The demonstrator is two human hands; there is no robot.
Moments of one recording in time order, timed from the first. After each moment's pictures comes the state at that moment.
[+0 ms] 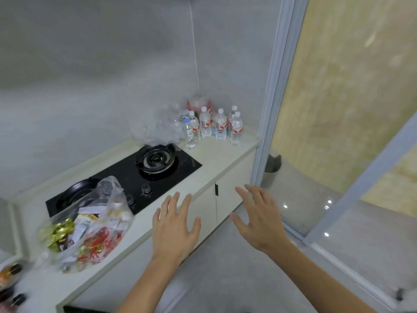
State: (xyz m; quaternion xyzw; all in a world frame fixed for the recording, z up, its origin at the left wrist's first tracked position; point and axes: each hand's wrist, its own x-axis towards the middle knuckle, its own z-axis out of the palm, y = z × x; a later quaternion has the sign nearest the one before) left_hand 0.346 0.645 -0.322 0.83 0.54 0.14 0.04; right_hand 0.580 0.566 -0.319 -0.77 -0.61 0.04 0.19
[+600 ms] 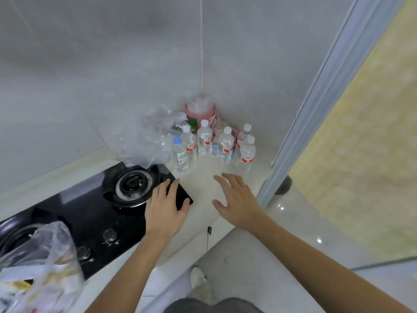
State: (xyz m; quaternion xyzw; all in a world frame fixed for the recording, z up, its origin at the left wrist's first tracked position) left_hand 0.488 0.981 -0.382 0.78 0.59 0.14 0.11; right_hand 0.718 0.931 -0.357 -0.70 -0.69 0.13 0.11
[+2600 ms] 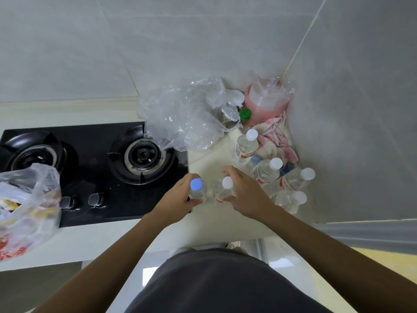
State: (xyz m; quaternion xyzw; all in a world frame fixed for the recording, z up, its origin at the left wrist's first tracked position) left_hand 0.559 1.112 -0.445 0.62 0.62 0.21 0.42; right_hand 0.799 1.183 -0.416 -0.45 -0.83 0.31 0.08
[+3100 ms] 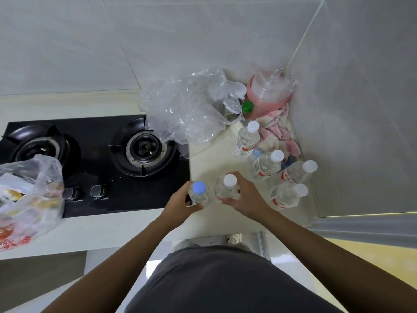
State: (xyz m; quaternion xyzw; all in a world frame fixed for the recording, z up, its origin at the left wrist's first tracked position) left_hand 0.574 1.077 -0.491 0.51 0.67 0.26 0.48; right_hand 0.813 1.162 -0.464 -0.50 -0.73 0.45 0.12
